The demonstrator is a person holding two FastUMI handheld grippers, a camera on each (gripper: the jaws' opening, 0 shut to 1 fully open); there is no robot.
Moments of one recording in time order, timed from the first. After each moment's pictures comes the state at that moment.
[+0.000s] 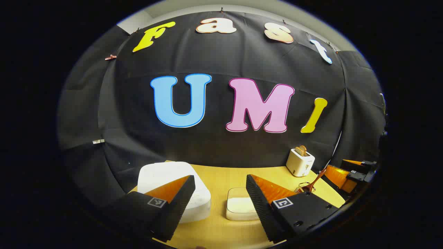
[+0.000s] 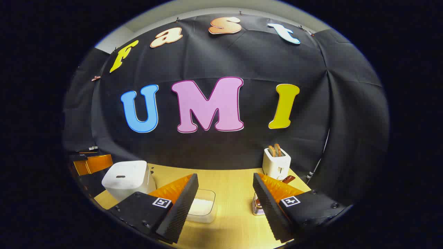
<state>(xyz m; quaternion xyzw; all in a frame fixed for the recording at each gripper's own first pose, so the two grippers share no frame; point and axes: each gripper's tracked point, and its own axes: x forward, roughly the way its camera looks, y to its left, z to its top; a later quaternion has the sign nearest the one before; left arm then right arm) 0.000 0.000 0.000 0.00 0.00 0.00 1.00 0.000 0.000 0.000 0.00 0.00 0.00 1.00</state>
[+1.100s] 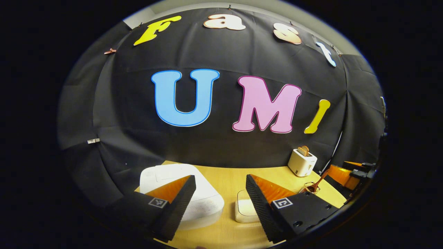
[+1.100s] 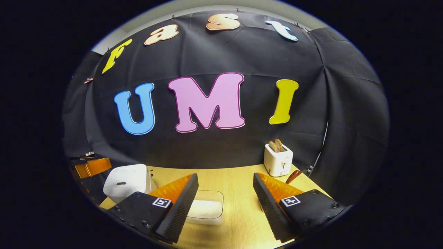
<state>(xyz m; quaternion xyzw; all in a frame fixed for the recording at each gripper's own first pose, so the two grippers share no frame) 0.027 0.043 0.008 -0.01 -0.01 -0.02 1.00 0.009 0.028 0.001 0.02 0.01 -0.03 1.00</state>
